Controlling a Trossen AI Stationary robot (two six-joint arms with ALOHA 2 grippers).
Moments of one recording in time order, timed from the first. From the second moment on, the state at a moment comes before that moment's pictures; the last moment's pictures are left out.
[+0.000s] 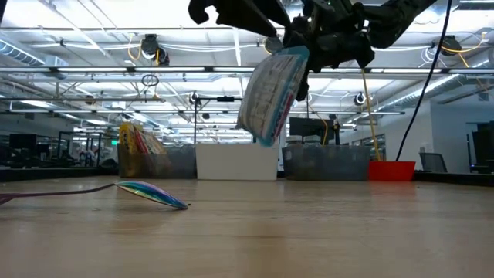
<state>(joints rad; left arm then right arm) -0.11 1.71 1.53 -0.48 -0.17 0.89 -0.35 1.45 0.86 0.27 -0.63 0.39</state>
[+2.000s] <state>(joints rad) -0.07 1.75 1.52 -0.50 -0.14 0.67 -0.34 1.46 0.84 0.12 -0.68 0.21</state>
